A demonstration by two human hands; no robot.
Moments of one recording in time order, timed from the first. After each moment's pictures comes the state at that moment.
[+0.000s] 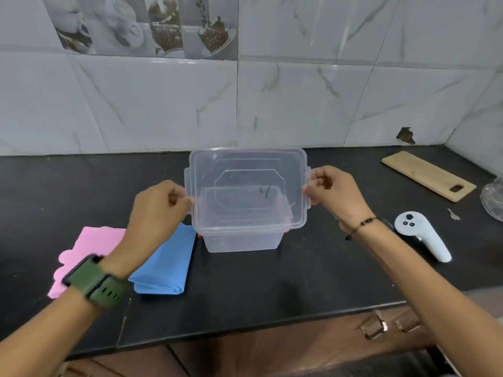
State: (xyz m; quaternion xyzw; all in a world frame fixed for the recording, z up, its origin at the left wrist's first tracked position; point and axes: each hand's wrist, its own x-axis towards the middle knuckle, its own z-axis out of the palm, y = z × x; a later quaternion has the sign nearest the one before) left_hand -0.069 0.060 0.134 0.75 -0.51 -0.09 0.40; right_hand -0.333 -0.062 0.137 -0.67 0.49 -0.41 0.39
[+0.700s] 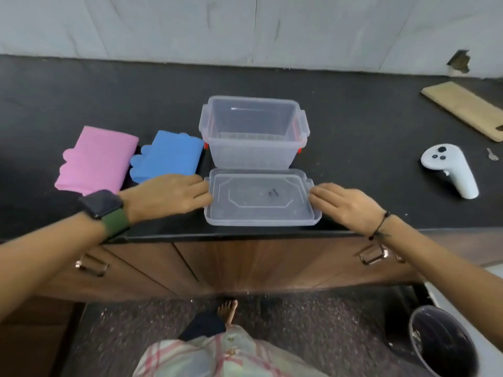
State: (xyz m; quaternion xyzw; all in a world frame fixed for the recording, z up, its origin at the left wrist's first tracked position) left_hand -0.054 0.106 0.027 0.36 -0.91 0.20 0.00; right_hand -0.399 -0.016 0.006 -0.97 0.07 -0.15 -0.18
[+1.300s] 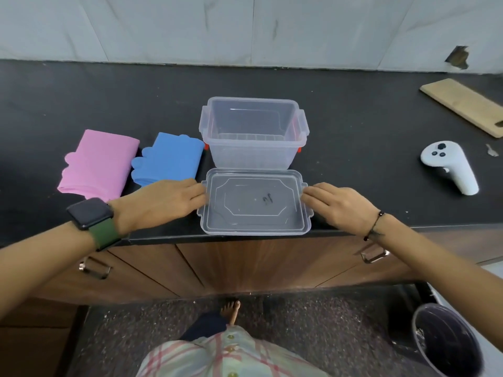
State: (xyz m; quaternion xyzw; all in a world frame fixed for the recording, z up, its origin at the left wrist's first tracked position) left_hand -0.051 0.116 0.023 0.44 -0.89 0.12 -0.03; right_hand -0.386 -0.003 0.011 -0.97 0.11 -0.13 -0.14
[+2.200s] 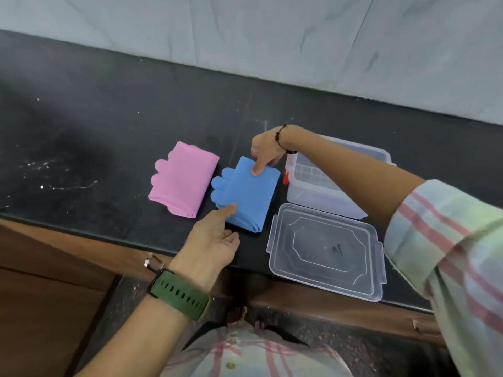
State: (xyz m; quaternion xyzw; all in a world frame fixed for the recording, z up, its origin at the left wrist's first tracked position) left_hand -0.057 0.130 0.062 -0.52 -0.25 0.51 -0.63; right_hand -0.042 -0.081 0.081 -0.90 0.26 0.33 0.16
